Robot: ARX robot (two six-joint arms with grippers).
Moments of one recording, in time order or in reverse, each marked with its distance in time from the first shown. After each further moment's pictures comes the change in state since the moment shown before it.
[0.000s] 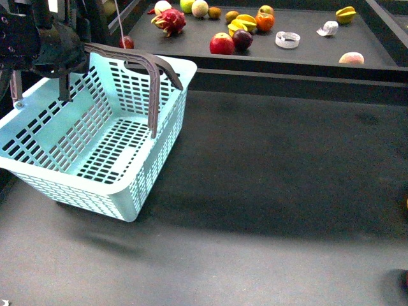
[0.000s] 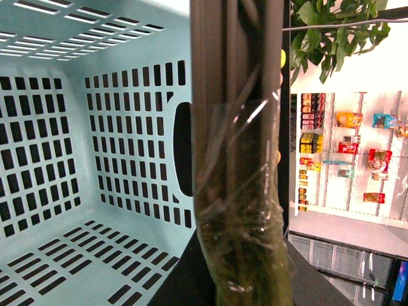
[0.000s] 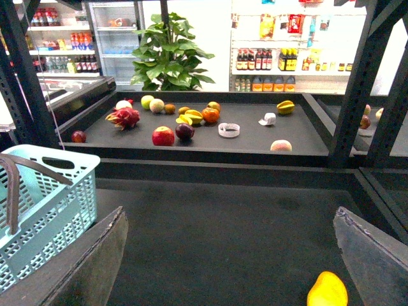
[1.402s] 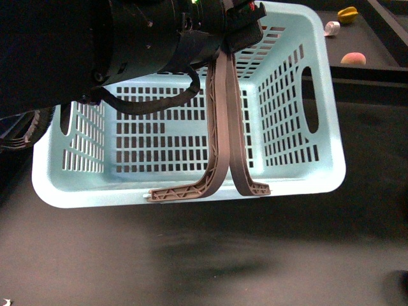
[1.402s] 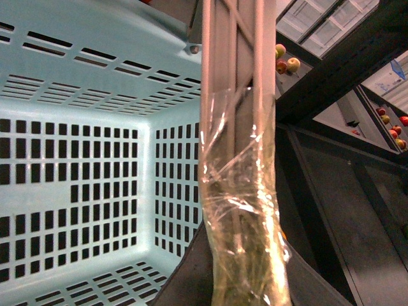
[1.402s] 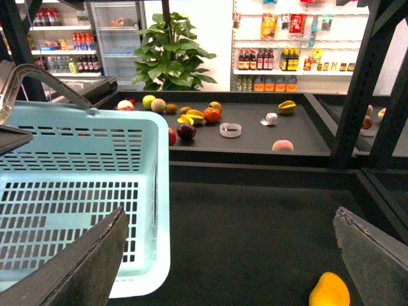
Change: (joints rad) left arm -0.514 -0.476 -0.486 0.169 0.029 0.819; right arm 0.000 0.000 0.000 0.000 0.000 0.000
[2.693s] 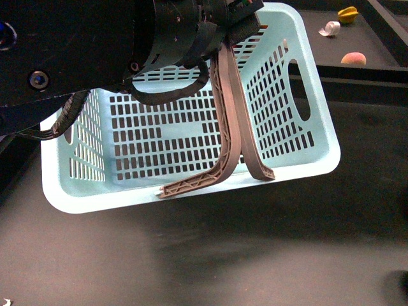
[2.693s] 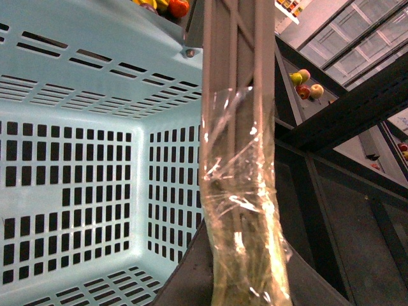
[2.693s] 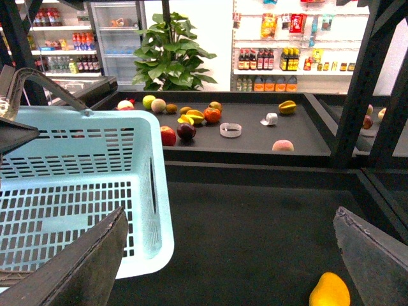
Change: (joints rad) left arm -0.005 0.047 0.063 -0.025 -0.092 -0.079; right arm 0.000 0.000 0.000 0.000 0.000 0.000
